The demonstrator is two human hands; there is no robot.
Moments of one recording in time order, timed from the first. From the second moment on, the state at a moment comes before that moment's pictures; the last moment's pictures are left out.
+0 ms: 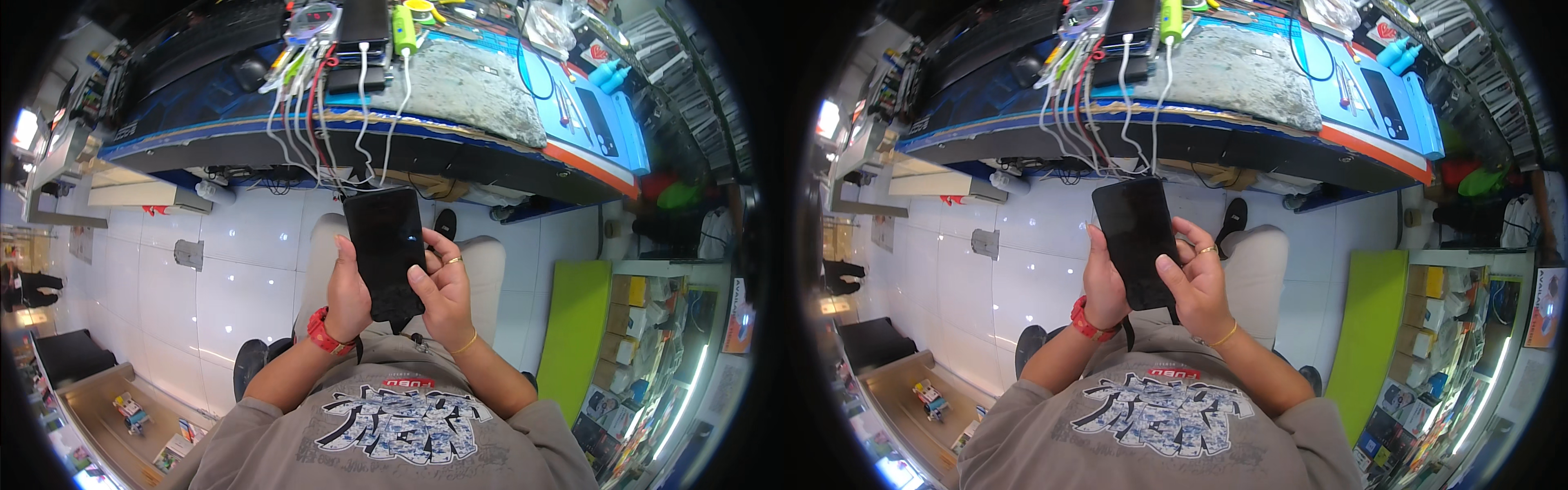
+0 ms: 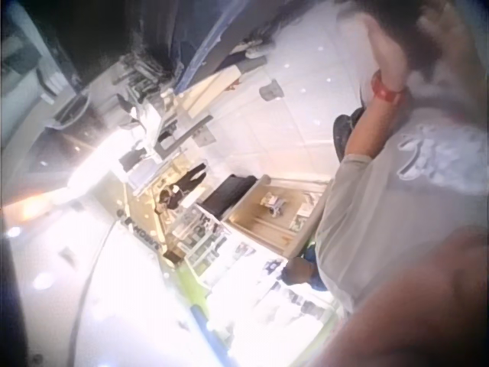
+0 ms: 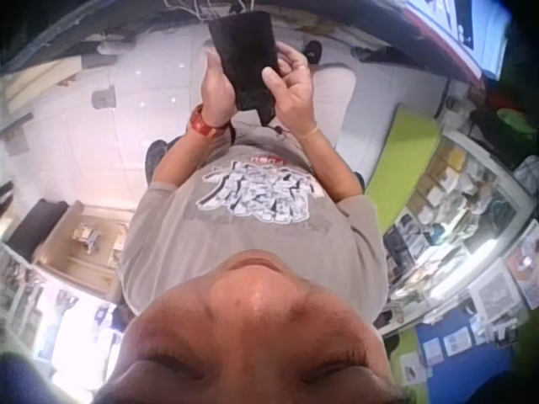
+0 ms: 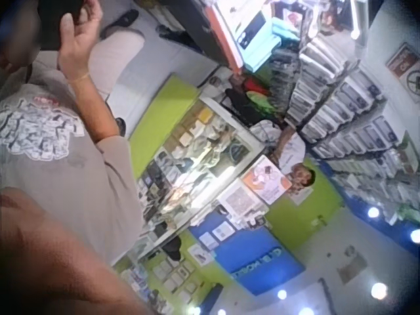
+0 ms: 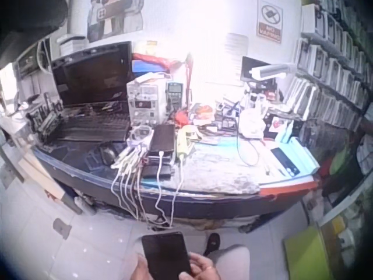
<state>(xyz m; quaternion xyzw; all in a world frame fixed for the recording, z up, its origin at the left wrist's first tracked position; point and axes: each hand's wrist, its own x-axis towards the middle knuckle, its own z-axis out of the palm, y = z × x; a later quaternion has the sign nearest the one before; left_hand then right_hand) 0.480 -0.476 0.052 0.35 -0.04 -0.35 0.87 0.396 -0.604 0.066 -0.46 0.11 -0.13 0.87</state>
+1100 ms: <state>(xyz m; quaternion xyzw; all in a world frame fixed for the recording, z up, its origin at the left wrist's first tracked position) 0.577 -0.612 0.077 0.58 -0.29 -0.17 0.75 0.525 -0.780 0.131 -0.87 -0.06 -0.39 0.29</state>
